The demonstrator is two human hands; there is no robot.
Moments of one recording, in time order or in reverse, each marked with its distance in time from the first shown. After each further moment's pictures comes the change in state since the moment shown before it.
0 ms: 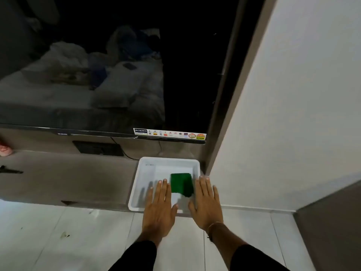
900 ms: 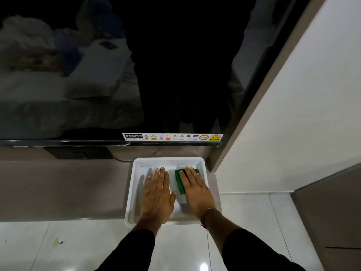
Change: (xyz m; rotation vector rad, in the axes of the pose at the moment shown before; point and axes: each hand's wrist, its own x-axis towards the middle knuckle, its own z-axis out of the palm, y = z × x) left_hand 0.094 -0.053 0.040 0.065 -0.149 0.057; right_hand 0.090 -0.027 0.052 -0.006 -0.107 -0.095
